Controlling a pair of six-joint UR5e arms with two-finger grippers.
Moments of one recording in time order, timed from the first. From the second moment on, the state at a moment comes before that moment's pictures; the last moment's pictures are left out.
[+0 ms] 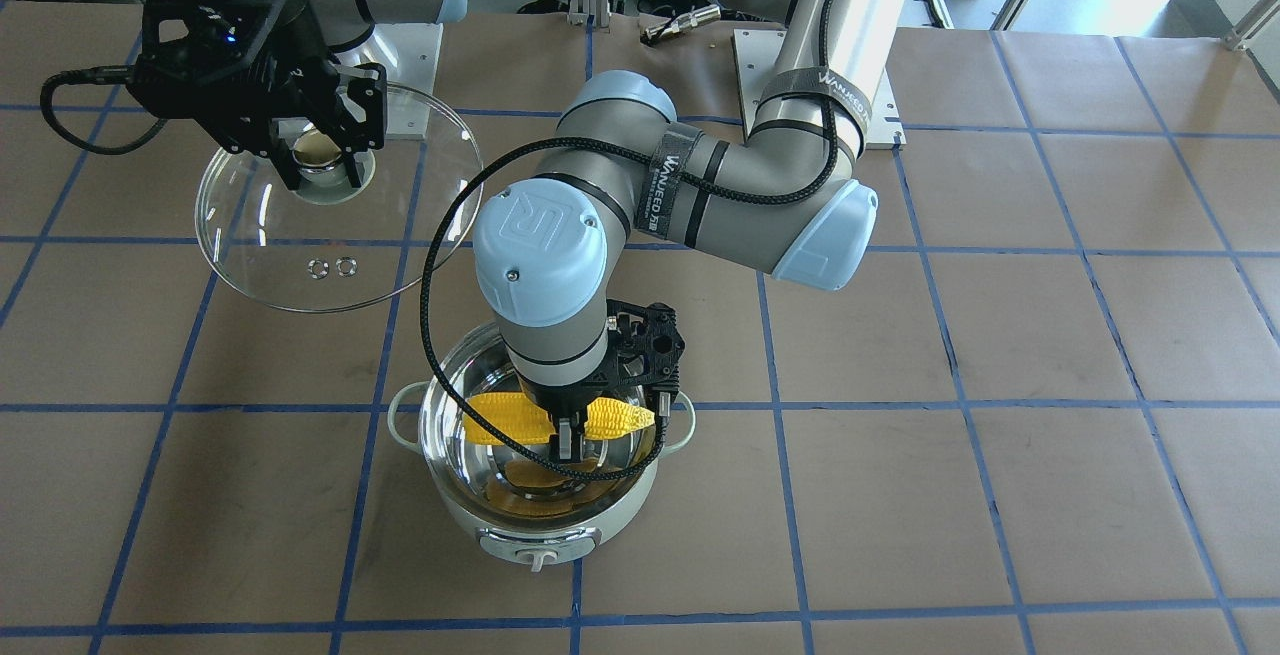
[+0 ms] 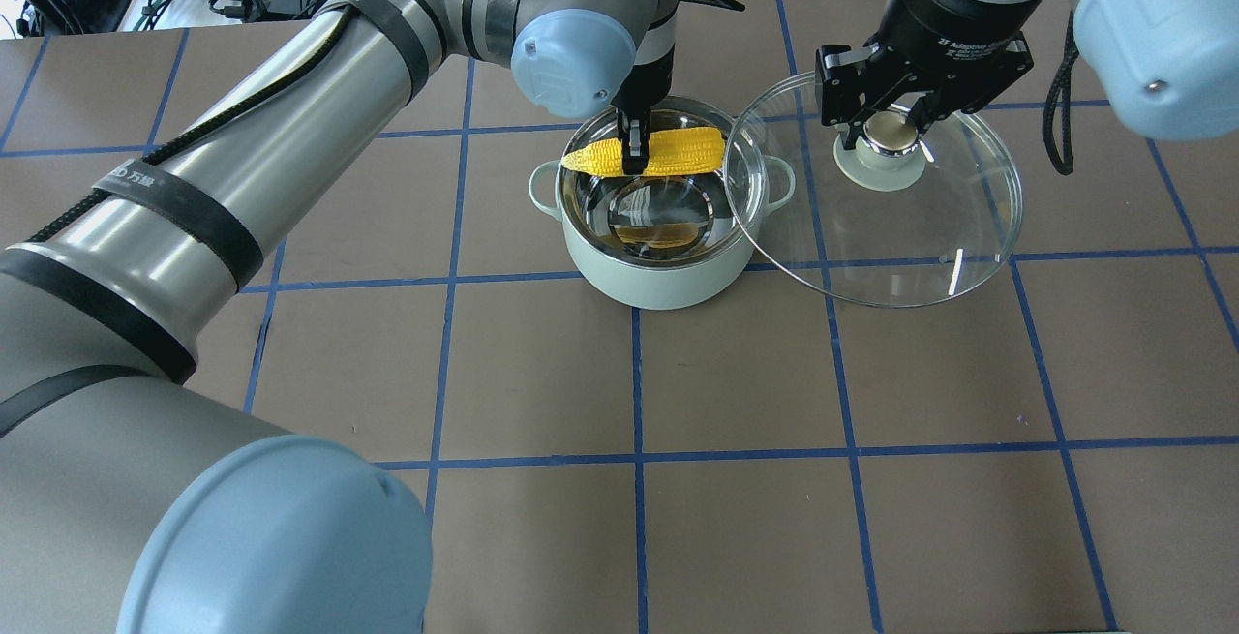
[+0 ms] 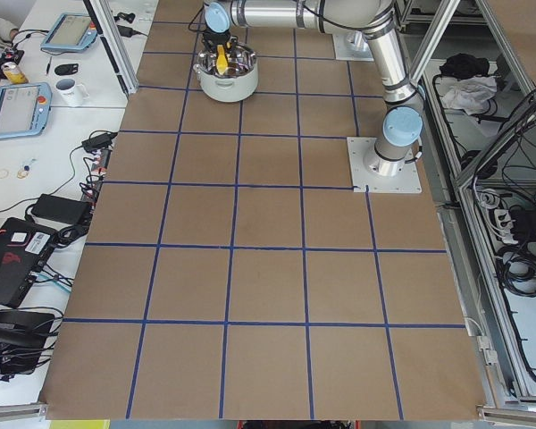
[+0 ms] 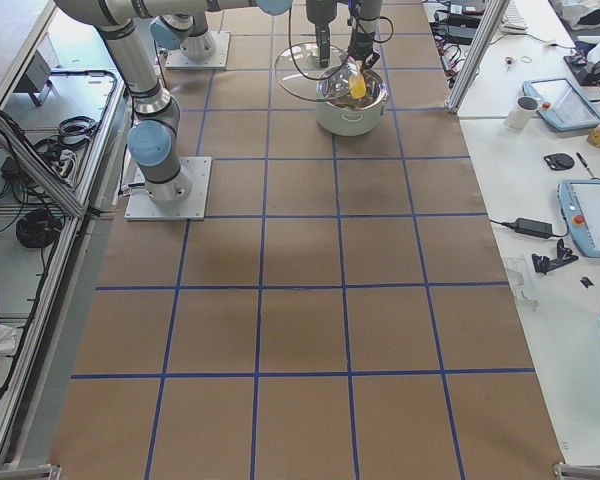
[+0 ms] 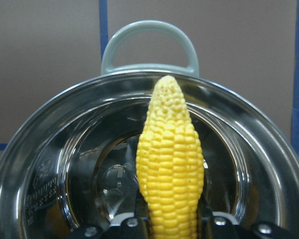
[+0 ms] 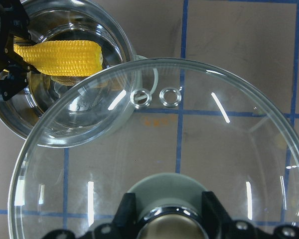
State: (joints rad) left arm -1.95 -2.19 -1.17 -1.38 1.61 -1.96; right arm 1.63 -1.60 1.55 -1.61 -1.55 0.02
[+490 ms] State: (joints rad) left arm -1.95 -2.20 -1.17 -1.38 1.57 -1.96; right arm 1.63 -1.60 1.55 -1.61 -1.55 0.02
